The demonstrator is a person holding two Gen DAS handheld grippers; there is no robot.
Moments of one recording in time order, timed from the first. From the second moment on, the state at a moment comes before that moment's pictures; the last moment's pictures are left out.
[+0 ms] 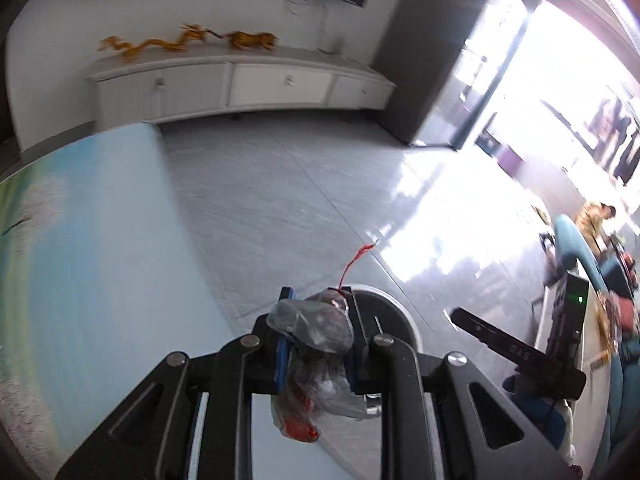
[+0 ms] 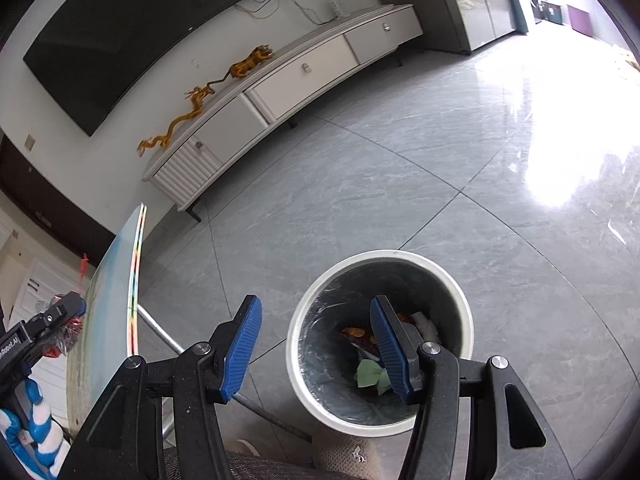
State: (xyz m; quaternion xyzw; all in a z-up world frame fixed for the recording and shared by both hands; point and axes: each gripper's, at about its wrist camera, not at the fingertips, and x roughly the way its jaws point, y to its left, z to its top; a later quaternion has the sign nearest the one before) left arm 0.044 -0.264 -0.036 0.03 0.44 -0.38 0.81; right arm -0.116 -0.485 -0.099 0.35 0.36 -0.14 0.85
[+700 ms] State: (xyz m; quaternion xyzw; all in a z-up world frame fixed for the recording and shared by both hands) left arm 0.035 -0.384 -0.085 0.07 0.52 -0.42 0.74; right arm -0.155 -0.529 -0.120 0.37 0.36 -0.21 0.83
